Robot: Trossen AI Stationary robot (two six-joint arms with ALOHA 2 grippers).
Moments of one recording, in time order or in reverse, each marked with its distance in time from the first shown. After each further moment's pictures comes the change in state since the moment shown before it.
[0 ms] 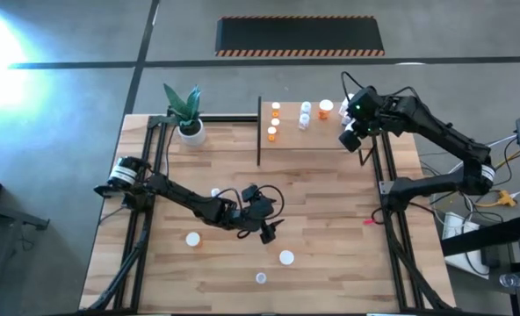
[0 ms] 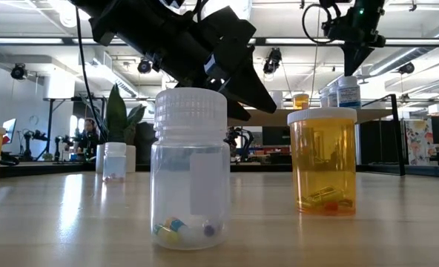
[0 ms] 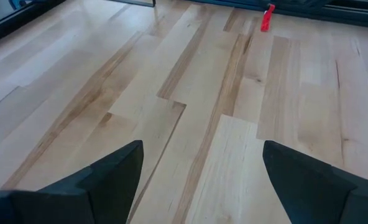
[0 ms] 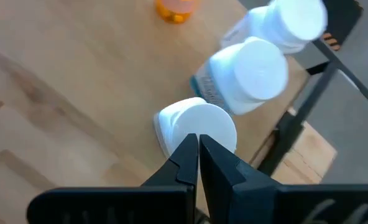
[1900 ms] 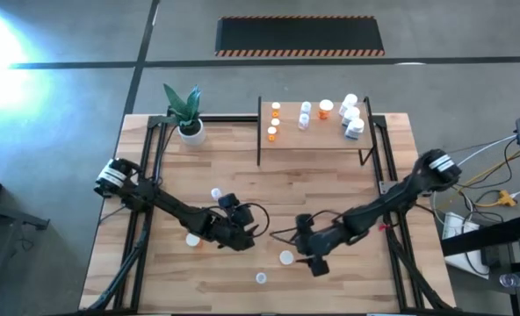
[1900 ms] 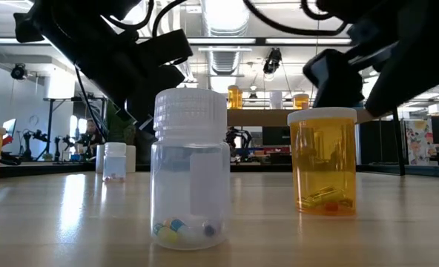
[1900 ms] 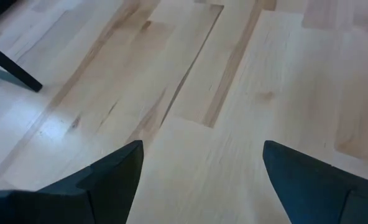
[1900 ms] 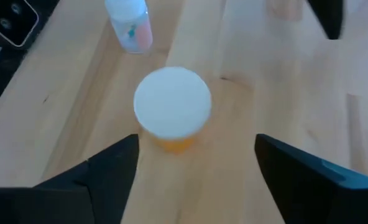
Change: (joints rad) left arm -0.130 -0.073 -0.131 -0.283 -0.157 -0.183; right arm 1.126 0.430 -0.457 1.213 -0.141 0.077
